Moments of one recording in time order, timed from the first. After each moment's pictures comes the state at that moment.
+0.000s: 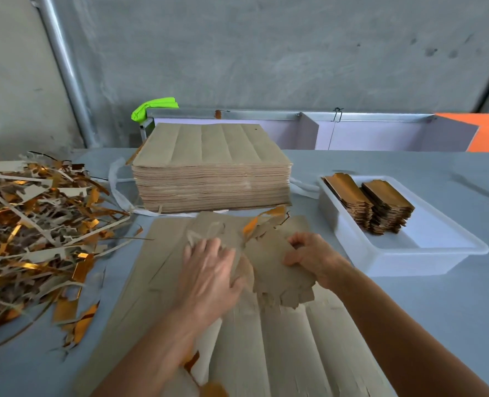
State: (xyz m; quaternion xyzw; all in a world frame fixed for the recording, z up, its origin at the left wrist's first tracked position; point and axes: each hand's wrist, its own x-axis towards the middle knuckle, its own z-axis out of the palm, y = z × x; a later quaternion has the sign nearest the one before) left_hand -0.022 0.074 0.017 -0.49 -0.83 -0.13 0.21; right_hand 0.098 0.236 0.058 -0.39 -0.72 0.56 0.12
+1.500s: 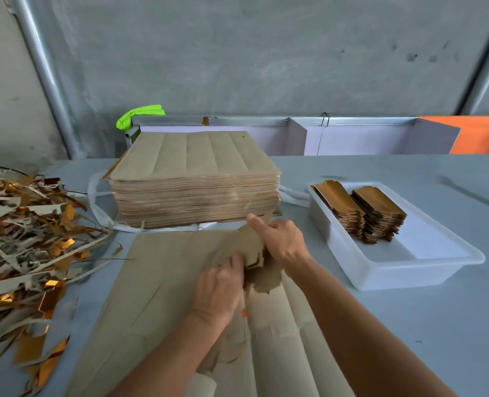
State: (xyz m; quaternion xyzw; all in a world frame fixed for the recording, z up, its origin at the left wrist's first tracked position) left_hand -0.012 0.126 0.016 -0.52 -0.81 -0.17 0.19; right_hand 0.050 0.236 0.084 -0.42 -0.77 0.43 0.21
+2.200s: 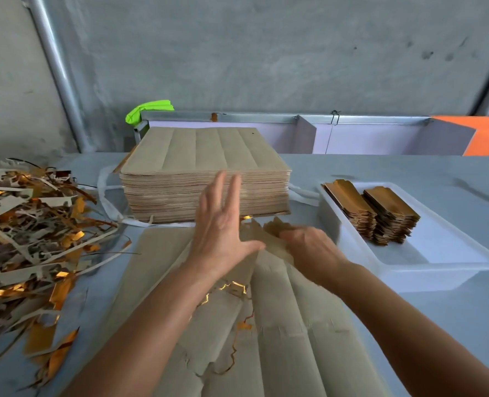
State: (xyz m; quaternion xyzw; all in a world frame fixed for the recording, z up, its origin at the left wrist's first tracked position) left_hand -0.051 0.136 0.076 -0.49 -0.80 -0.30 0.18; right_hand 0.084 0.252 0.079 -0.21 -0.97 0.01 0.10
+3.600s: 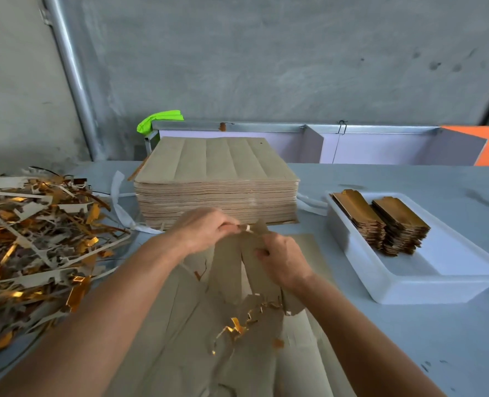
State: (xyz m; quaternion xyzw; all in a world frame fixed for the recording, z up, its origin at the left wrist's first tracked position) left_hand -0.118 0.124 0.096 -0.55 -0.82 -0.13 0.01; right_hand 0.039 0.215 0.074 -0.26 -0.92 0.24 0.17
